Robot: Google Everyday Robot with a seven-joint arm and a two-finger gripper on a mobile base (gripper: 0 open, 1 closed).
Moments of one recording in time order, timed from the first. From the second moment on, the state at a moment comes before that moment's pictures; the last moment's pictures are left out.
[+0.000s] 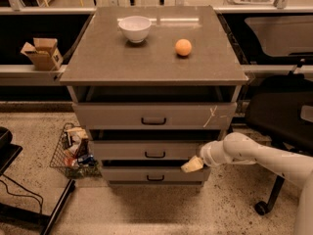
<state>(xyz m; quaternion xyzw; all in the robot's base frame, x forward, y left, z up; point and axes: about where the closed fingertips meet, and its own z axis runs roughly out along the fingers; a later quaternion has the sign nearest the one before) 0.621 -0.164 0.435 -0.38 0.86 0.16 0.29</state>
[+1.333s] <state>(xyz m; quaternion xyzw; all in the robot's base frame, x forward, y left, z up) 0.574 -0.151 0.500 -0.46 0.85 0.12 0.24</state>
